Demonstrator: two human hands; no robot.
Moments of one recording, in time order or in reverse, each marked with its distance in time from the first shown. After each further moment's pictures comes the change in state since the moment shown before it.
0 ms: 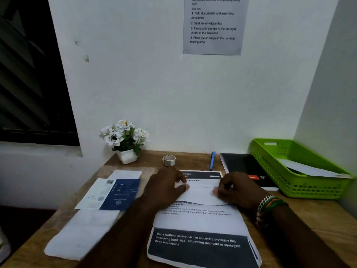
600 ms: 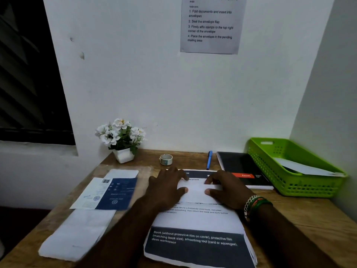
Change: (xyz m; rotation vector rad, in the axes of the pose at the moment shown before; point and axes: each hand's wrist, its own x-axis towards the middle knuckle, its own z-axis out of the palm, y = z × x) left_hand -0.002 0.013 0.009 0.094 -0.123 -0.031; right_hand 0.008 -0.005 0.021 -0.151 0.016 0.034
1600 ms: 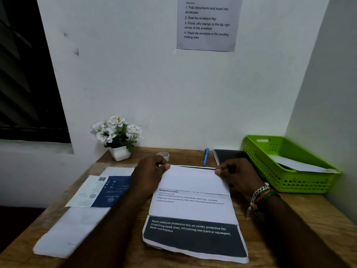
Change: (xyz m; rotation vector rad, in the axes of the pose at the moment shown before) left_hand 0.018 -0.032 -0.014 -0.338 0.358 -0.120; right_hand 0.003 0.031 -0.021 0.533 0.246 0.114
